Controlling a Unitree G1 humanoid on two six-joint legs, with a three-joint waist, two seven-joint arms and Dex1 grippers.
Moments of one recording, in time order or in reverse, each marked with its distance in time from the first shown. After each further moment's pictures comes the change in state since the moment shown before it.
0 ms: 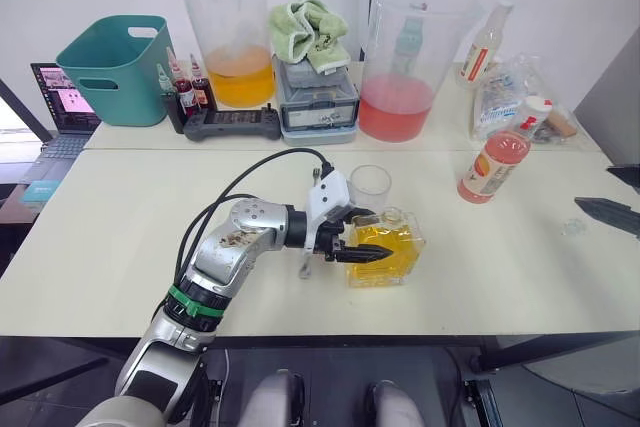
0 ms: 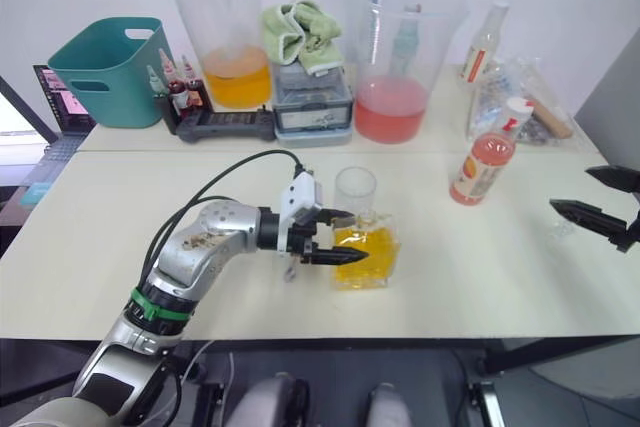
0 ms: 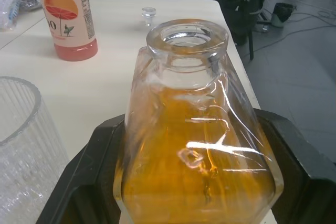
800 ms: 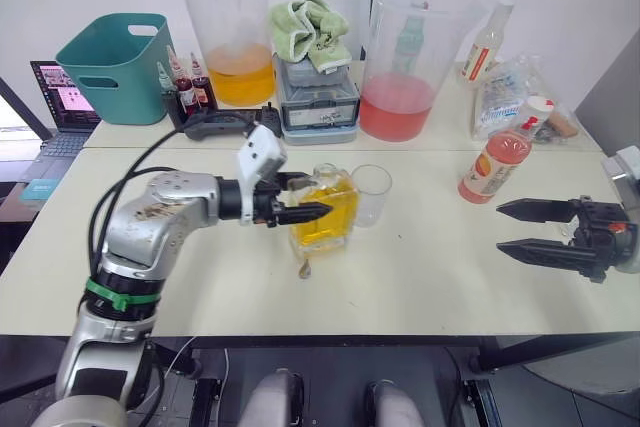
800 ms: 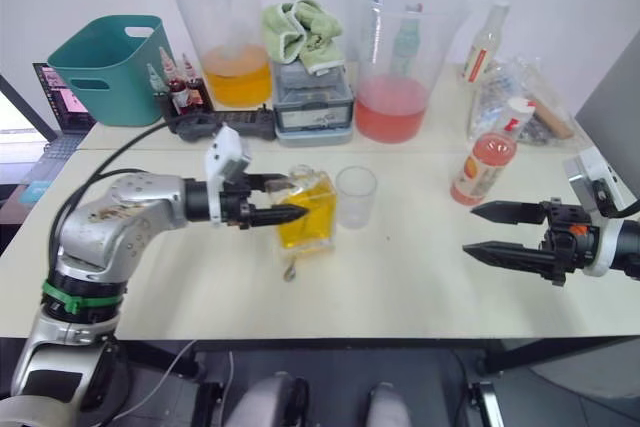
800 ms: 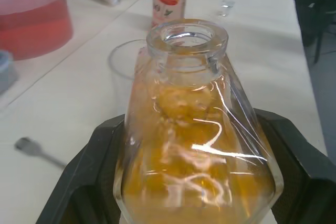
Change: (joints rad) left arm -0.031 0.298 0.255 -0.098 -0.144 0.234 0.069; right arm -0.070 0.043 0.184 -0.286 0.207 0.324 0.079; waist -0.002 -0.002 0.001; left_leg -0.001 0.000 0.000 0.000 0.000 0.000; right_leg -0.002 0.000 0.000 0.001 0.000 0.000
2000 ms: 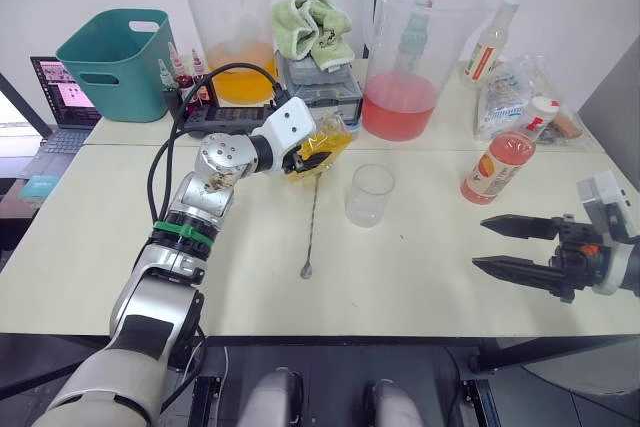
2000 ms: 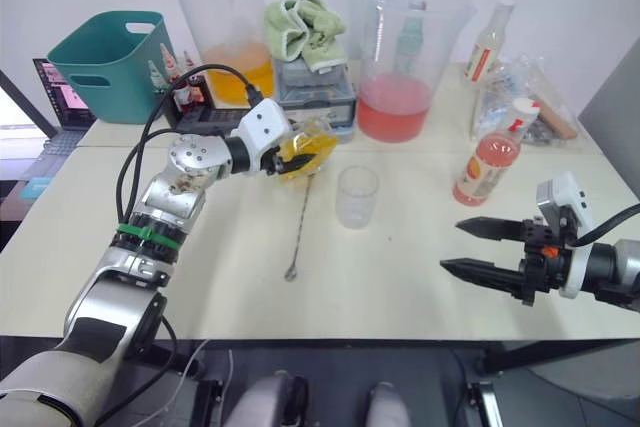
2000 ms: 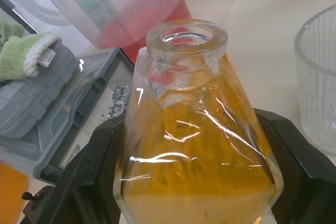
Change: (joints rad) left arm -0.319 -0.235 -0.181 0.723 0.569 -0.744 0.210; right arm 0.180 0.089 -0.123 -0.254 0.052 0.068 -0.219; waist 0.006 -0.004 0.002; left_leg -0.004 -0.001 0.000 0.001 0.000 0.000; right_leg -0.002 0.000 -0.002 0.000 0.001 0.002
